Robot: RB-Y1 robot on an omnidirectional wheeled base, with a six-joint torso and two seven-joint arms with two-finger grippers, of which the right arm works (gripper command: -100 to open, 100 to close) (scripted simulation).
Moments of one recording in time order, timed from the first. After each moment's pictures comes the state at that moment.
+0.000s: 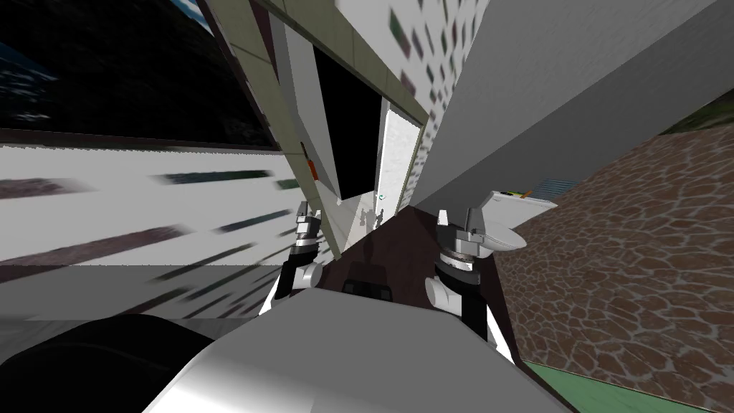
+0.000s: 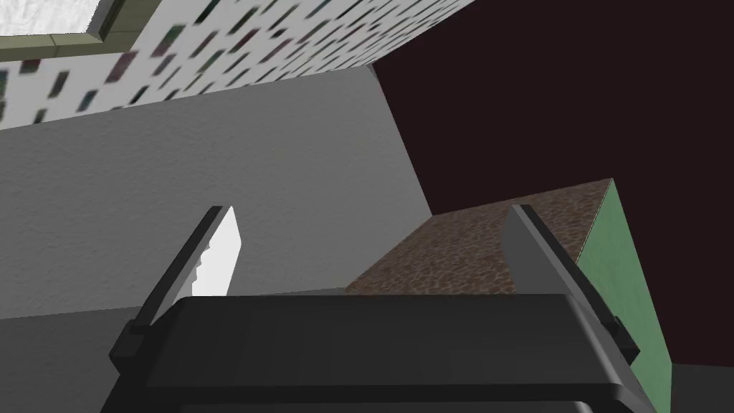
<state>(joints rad) 0.47 -0.04 0.01 -2.34 0.06 -0.60 0.00</state>
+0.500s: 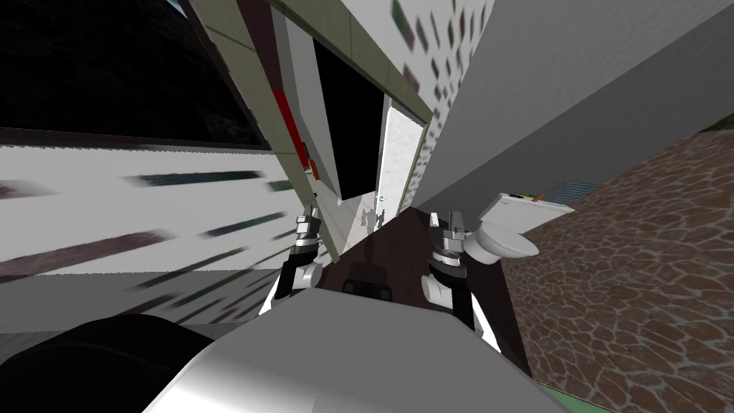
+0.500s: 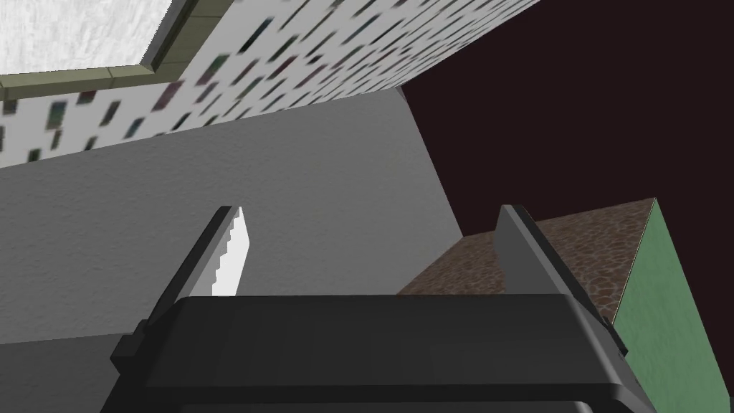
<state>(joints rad) 0.43 -0.06 0.01 -2.23 0.08 -0.62 -0.02</state>
